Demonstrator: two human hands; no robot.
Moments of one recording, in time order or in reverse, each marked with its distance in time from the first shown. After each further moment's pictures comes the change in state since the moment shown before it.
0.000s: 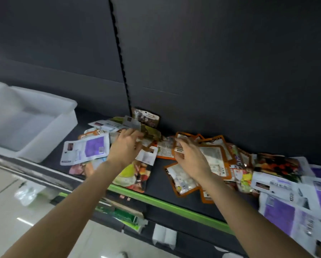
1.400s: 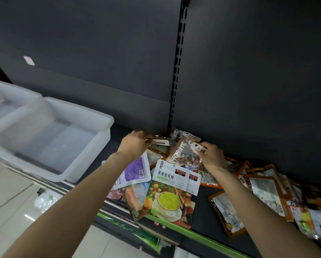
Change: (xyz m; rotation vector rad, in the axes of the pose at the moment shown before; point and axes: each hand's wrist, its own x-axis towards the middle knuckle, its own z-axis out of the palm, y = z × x) left_hand 0.069 -0.146 -0.067 0.001 -0.229 -0.092; right_hand 0.128 -0.093 0.049 0.131 0.028 0.368
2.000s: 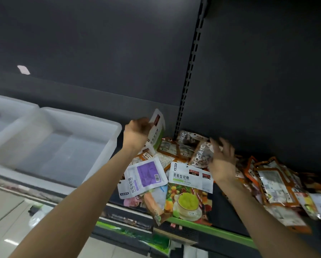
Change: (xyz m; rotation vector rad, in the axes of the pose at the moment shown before) left_hand 0.006 -0.030 -0.039 -0.671 0.286 -0.099; right_hand -0.033 -0.017 0.021 -0.299 0.299 -0.060
